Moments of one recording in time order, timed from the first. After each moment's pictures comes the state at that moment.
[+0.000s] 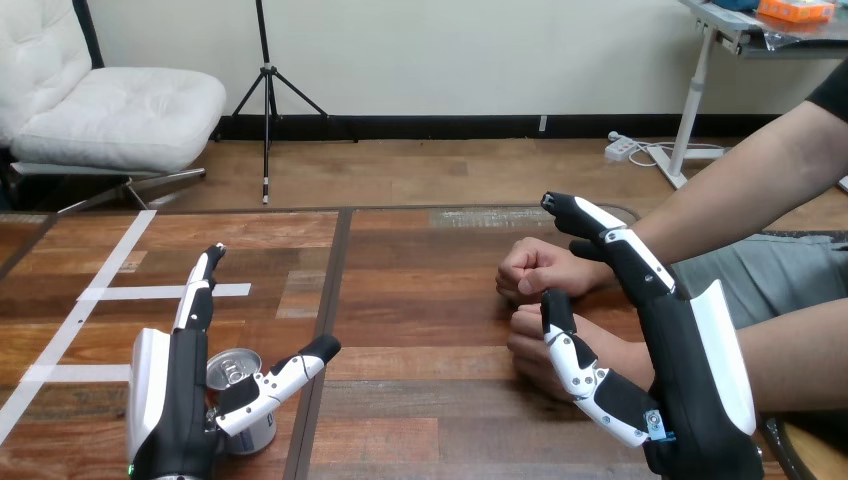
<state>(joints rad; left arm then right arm) 0.23 0.11 0.05 0.10 0.40 -0.38 0.27 0.37 -0.10 0.06 -0.27 -0.40 -0.60 -0.10</state>
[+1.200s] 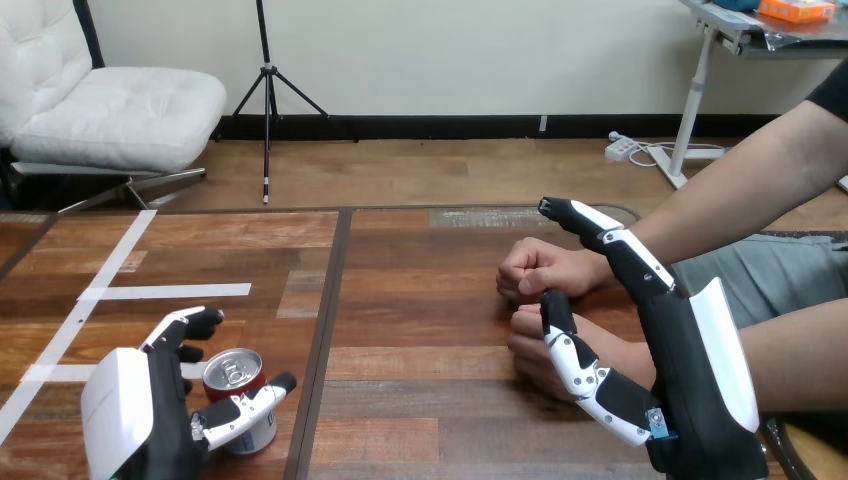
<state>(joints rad) 0.23 0.10 0.03 0.07 0.65 -0.08 0.44 0.38 -0.11 0.06 -0.30 -0.40 -0.55 -0.09</state>
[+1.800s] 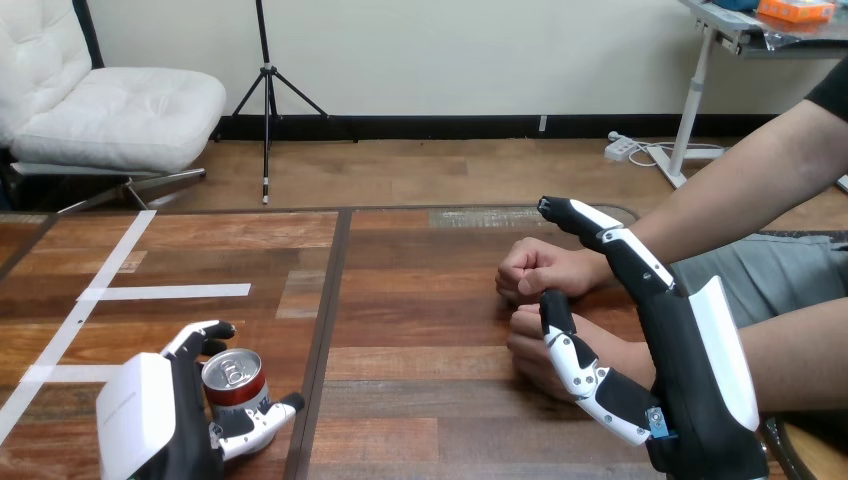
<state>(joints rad) 0.23 0.12 -0.04 0.07 0.73 0.03 0.45 0.38 -0.12 0.06 -0.31 -0.40 -0.54 -0.09</state>
